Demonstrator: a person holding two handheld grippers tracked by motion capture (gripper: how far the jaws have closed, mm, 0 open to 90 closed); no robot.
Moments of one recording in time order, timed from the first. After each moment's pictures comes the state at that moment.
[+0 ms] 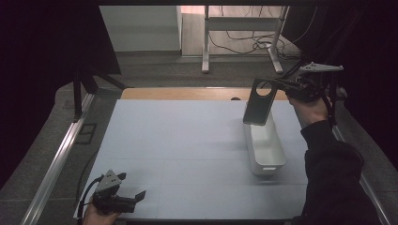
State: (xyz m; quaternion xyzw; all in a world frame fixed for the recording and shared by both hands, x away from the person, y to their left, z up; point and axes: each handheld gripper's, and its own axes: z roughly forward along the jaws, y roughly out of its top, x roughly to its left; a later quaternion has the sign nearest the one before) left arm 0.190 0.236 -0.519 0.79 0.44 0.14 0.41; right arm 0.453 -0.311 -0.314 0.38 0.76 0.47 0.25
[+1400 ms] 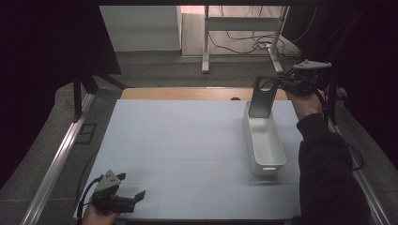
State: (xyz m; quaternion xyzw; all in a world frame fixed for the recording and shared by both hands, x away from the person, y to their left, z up) left arm 0.189 0.237 -0.519 0.78 0.44 0.14 0.41; right arm 0.505 -0.322 -0.342 0.38 0.77 0.43 0.30
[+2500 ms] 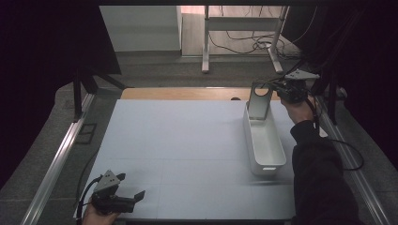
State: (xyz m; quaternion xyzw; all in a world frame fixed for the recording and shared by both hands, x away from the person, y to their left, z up) left arm 0.189 0.238 -0.519 0.78 0.45 0.14 0.41; right arm 0.516 -0.317 -0.385 0.35 0.76 0.43 0.33
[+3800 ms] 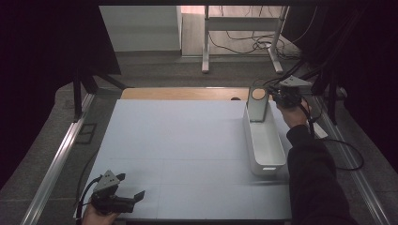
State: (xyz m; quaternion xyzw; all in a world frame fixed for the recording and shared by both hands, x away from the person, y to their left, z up) left arm 0.189 0.239 -0.519 0.78 0.45 0.14 0.41; right arm 0.523 -0.313 -0.416 0.34 0.76 0.43 0.35
